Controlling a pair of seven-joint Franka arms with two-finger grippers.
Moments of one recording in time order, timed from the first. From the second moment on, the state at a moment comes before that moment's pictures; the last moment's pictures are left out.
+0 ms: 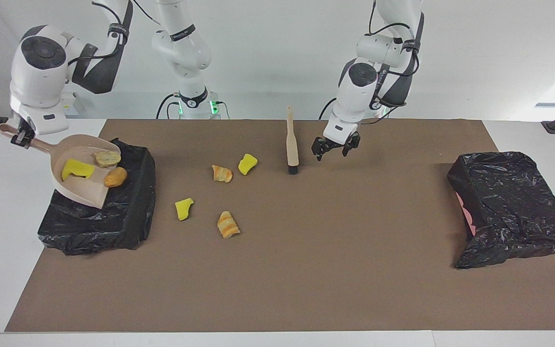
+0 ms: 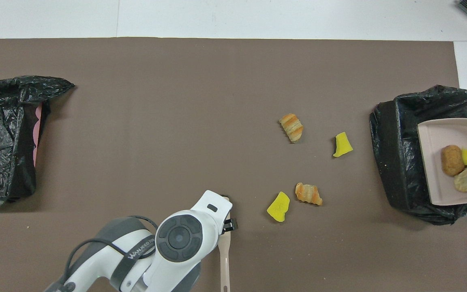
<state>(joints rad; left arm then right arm) -0.49 -0.04 -0.02 -2.22 -0.07 2.20 -0.64 -0.46 -0.06 0.20 -1.95 -0.79 1.94 -1.50</state>
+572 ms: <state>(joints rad) -0.25 0.05 -0.02 -2.01 0.01 2.13 -0.30 -0.29 -0.11 0.20 -1.95 -1.05 1.71 -1.33</state>
